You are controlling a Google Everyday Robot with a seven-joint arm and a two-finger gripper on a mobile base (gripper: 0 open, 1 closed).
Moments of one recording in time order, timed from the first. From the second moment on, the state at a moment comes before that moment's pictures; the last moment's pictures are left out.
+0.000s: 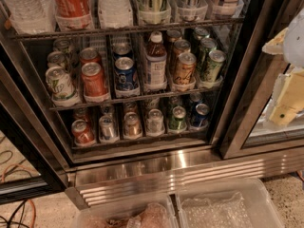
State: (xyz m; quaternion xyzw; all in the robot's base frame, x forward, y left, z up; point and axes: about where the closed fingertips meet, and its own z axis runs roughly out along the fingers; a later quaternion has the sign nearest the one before) arm 0.438 -0.217 0.976 -0.60 0.78 -0.03 0.16
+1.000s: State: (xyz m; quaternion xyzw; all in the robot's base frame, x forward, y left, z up) arm 0.448 -0.203 0.966 -0.59 0.78 -0.01 0.20
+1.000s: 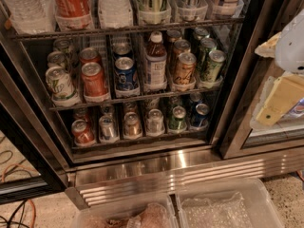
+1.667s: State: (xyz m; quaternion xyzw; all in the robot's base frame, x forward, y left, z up) arm 0.464 -0.158 0.942 -0.58 0.77 0.05 0.25
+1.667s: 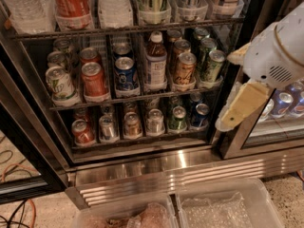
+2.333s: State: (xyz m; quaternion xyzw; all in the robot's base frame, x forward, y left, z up) arm 0.481 -0.096 0.878 -0.54 0.79 0.14 0.26
